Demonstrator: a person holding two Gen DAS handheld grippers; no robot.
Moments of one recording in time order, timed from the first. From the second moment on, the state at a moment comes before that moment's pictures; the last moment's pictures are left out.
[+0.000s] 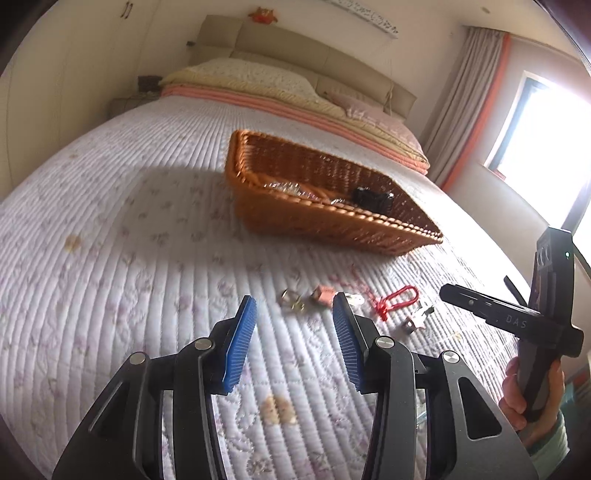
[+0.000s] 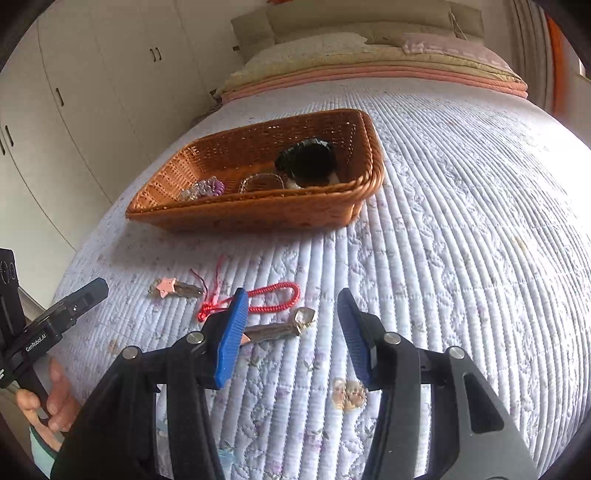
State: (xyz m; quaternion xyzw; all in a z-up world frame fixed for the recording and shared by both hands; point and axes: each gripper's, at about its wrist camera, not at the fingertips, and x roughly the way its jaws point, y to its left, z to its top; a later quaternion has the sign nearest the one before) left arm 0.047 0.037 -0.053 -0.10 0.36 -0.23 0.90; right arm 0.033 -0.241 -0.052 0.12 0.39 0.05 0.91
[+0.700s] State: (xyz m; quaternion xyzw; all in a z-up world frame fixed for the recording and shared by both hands) left arm 0.081 -0.018 -0.071 0.05 0.41 -0.17 0.90; right arm 0.026 -0.254 -0.069 0.14 0.38 0.05 0.91
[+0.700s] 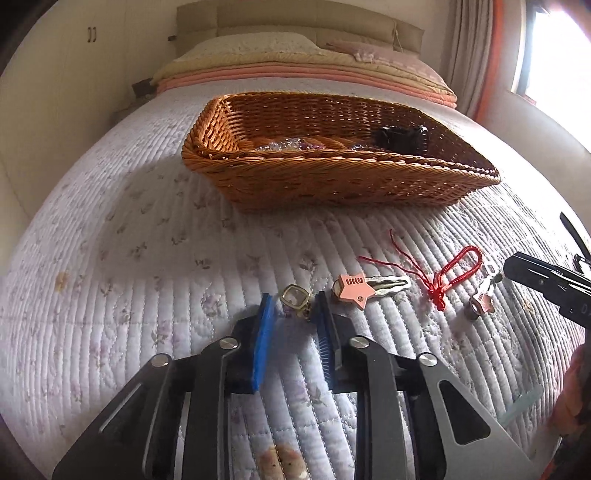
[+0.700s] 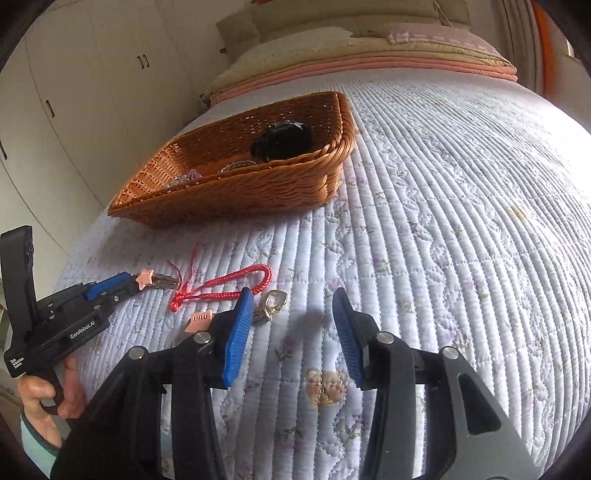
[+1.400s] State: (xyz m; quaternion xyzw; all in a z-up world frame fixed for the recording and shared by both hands) left arm 0.074 -0.006 -0.072 0.02 0.40 -0.19 0.90; right arm 0.037 -0.231 -0.074 0.09 0.42 0.04 0.90
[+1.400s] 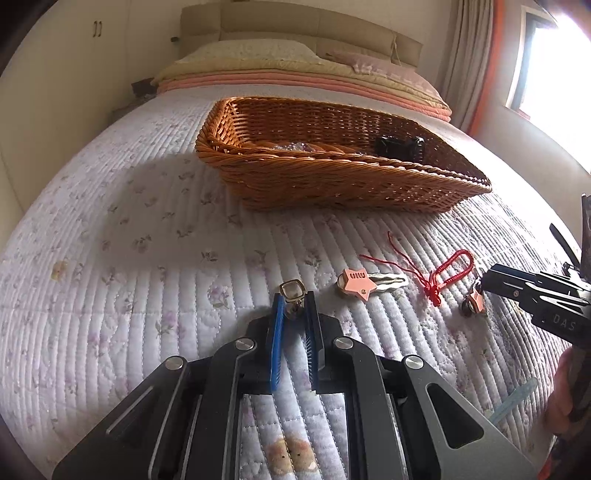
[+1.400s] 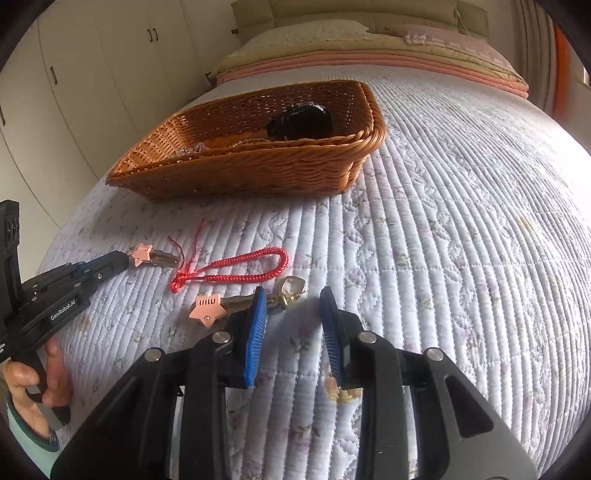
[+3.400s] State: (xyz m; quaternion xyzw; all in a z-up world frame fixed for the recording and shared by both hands) left arm 0.197 -0.025 -0.019 -0.03 0.31 -0.21 0.93; right arm 0.223 -0.186 -0.020 0.12 0.40 0.10 0.90
